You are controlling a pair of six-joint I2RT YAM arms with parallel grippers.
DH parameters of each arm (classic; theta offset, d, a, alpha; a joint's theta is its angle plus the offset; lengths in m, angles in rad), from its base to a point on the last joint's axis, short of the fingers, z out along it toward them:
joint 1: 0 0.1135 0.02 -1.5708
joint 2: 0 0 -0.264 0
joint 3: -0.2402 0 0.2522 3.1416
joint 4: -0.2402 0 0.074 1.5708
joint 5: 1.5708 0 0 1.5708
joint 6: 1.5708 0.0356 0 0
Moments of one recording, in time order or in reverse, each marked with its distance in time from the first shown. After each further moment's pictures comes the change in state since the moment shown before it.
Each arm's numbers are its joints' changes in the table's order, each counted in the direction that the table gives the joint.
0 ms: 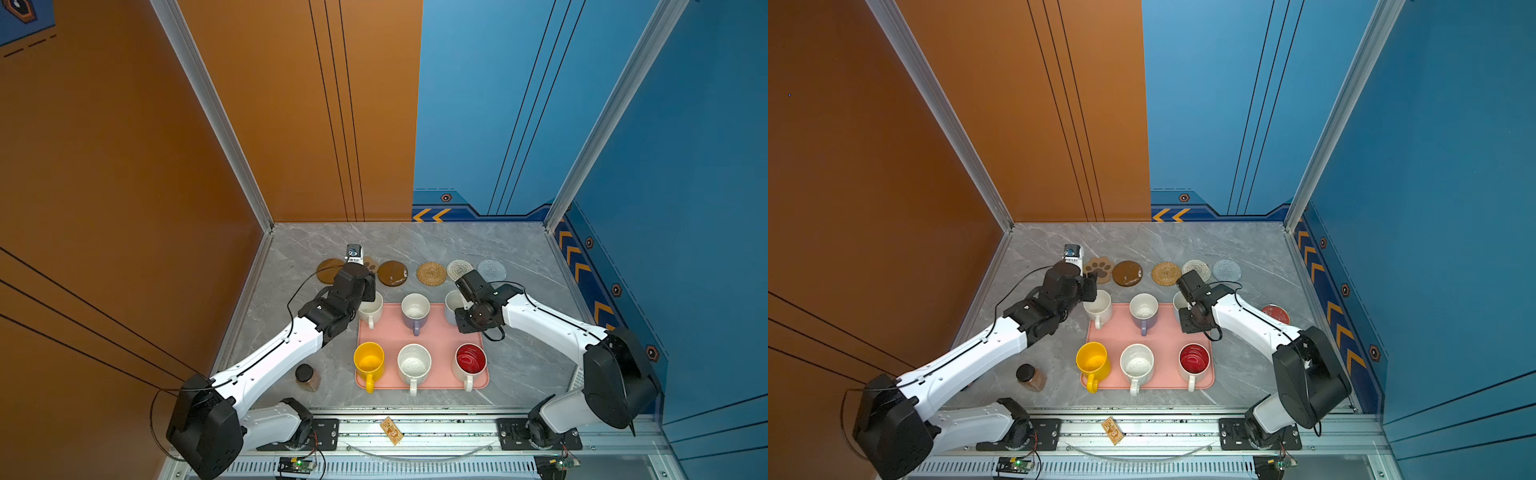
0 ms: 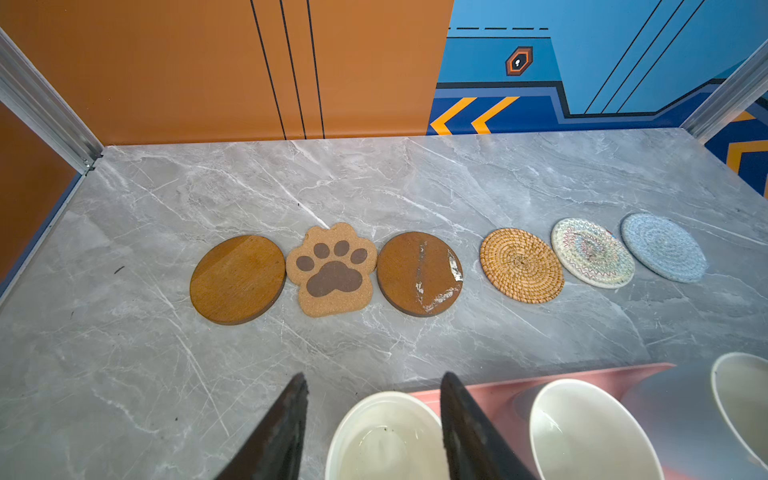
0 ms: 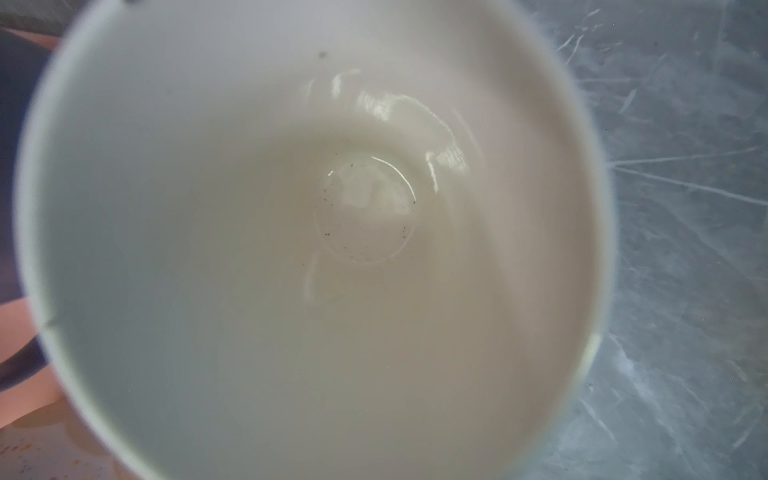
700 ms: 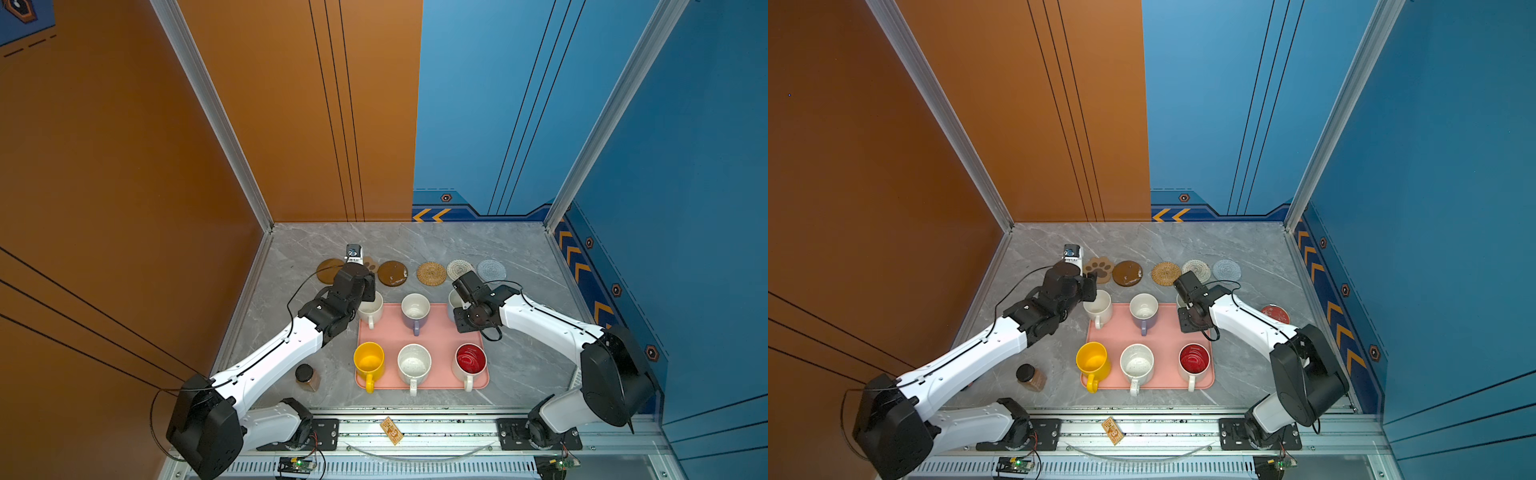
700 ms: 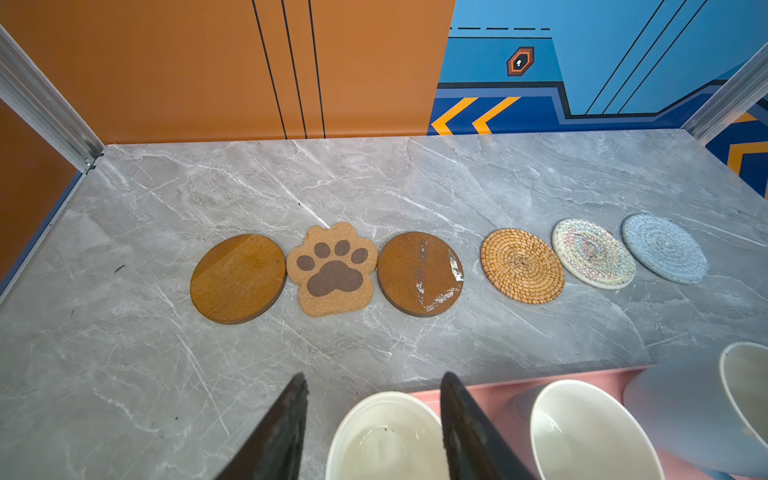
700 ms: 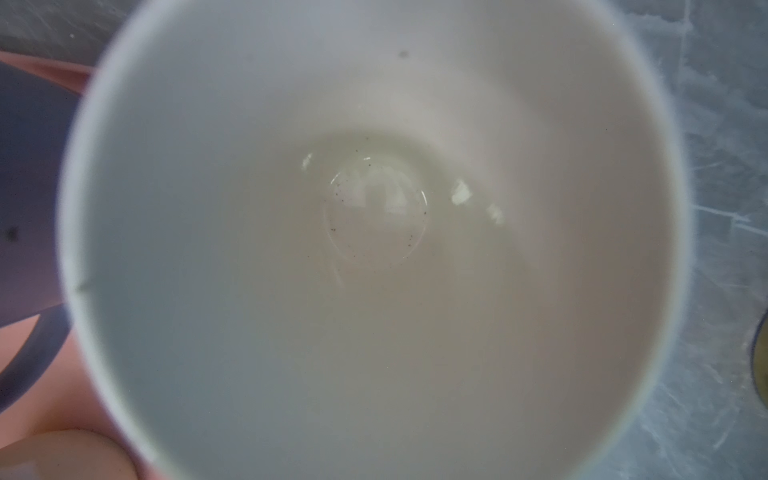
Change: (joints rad) left arm 0.002 0.000 0.001 0.000 0.000 -0.003; right arm 0.034 0.013 0.000 0.010 0.092 0.013
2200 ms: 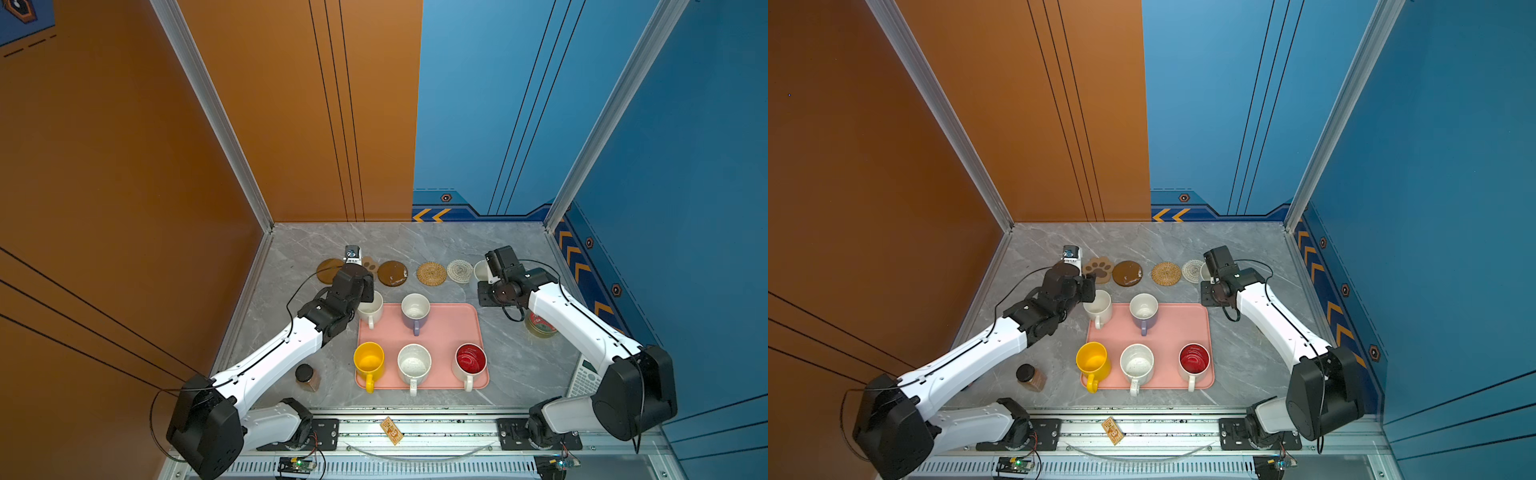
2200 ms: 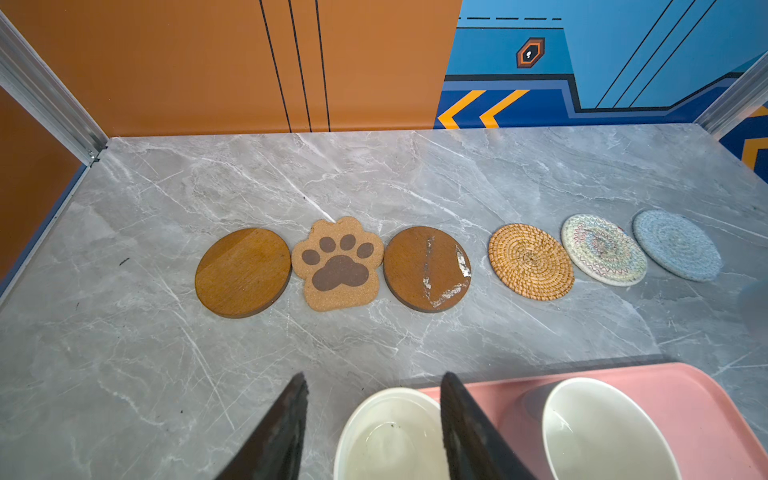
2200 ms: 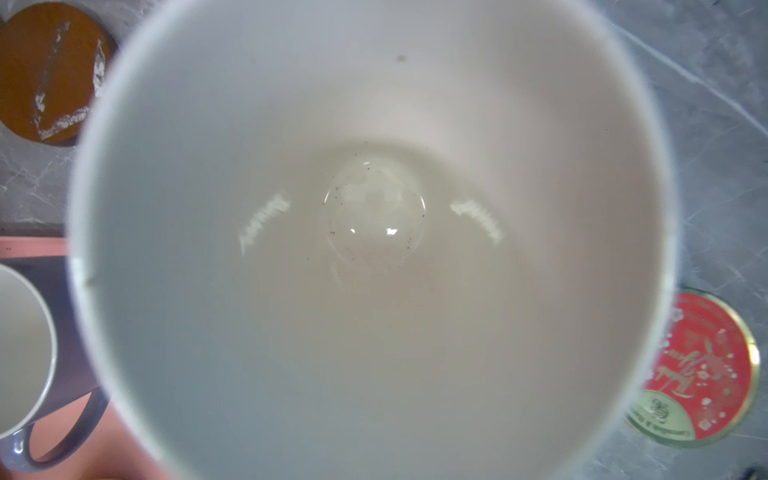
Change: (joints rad) left arm 0.012 0.000 0.013 0.000 0.003 0.000; right arm -0.269 -0.096 -0.169 -0.072 -0.022 -0.113
